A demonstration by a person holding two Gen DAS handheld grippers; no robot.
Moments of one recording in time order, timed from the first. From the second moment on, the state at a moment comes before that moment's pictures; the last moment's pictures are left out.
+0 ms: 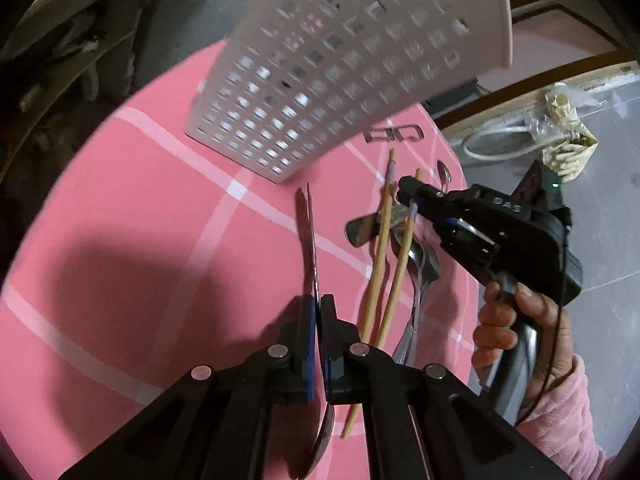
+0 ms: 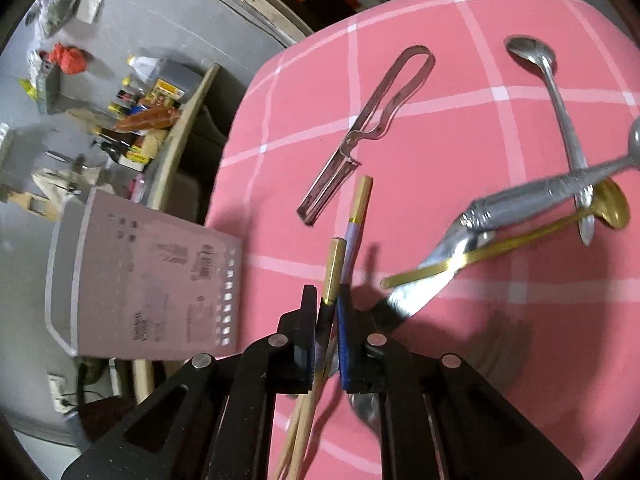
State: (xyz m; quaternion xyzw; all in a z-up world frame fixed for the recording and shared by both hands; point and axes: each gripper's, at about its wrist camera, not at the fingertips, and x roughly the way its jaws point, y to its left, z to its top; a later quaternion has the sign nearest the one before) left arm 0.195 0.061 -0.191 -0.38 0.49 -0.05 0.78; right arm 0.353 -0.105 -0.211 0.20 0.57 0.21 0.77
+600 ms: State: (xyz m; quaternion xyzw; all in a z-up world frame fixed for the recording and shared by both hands) left arm 0.177 0.083 -0.193 -0.40 0.48 -0.03 0.78; right arm 0.364 -0.066 -0.186 0.06 0.58 0.17 0.79
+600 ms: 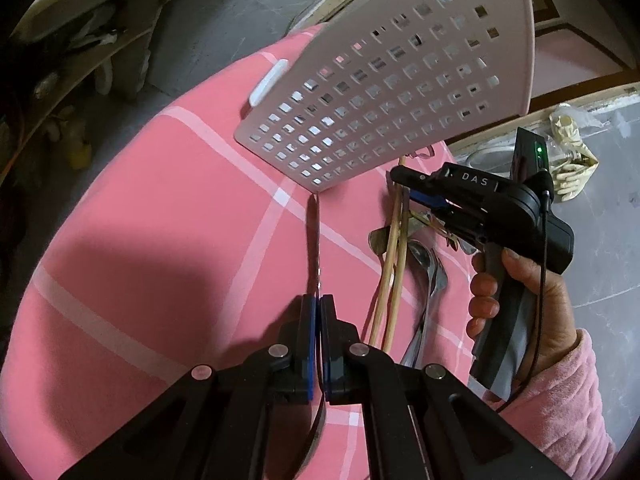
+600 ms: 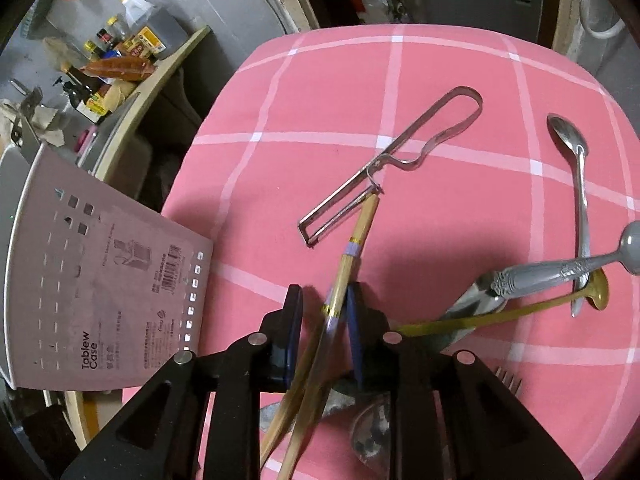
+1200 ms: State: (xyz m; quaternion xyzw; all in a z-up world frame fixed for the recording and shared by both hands) left arm 0.168 0.085 -0.167 -0.38 0.44 -0.06 0.81; right arm 0.336 -0.122 -0.181 0.19 0.58 0.22 0.76
